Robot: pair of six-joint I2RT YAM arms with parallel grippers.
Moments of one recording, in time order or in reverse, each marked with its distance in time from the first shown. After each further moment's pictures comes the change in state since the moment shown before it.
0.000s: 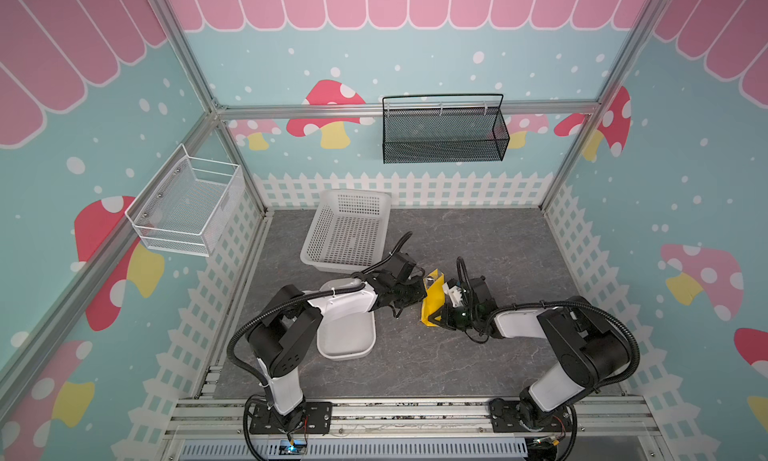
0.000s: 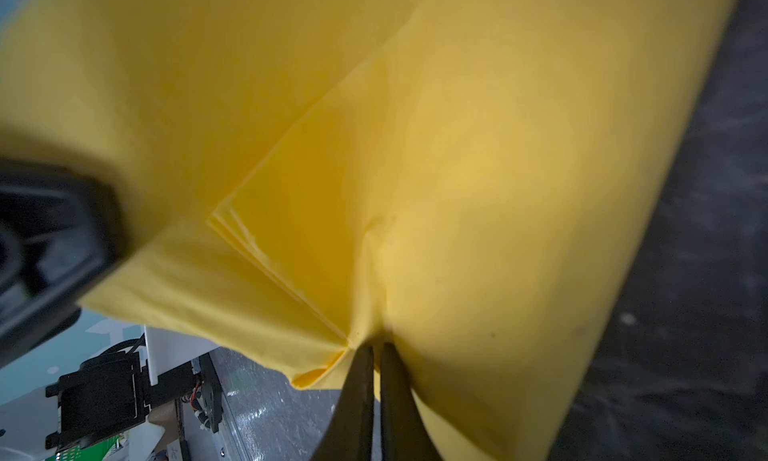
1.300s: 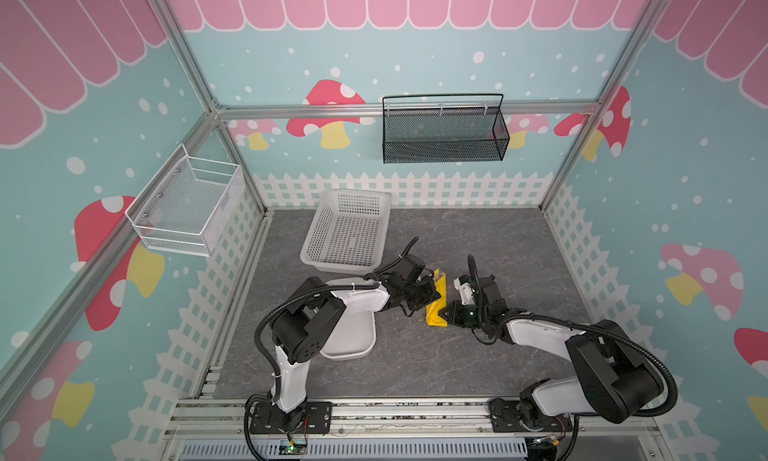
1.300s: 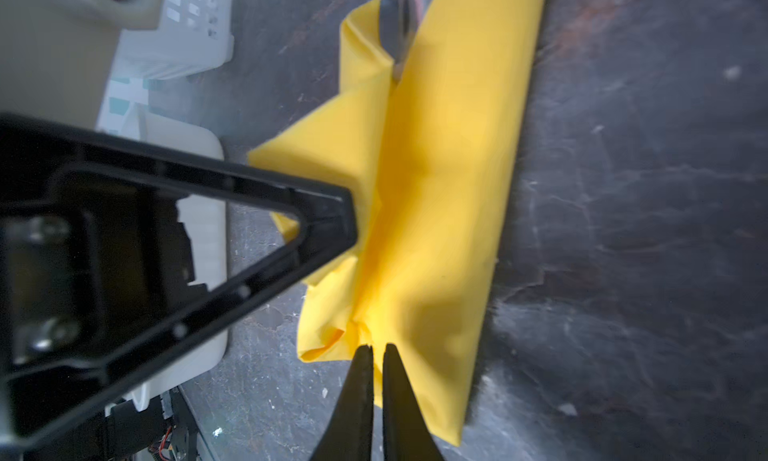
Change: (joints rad) left arm -0.023 0.158 0.053 0.165 0.098 -0.175; right arm -0.020 -0.199 -0.034 -0.146 0.158 -0.007
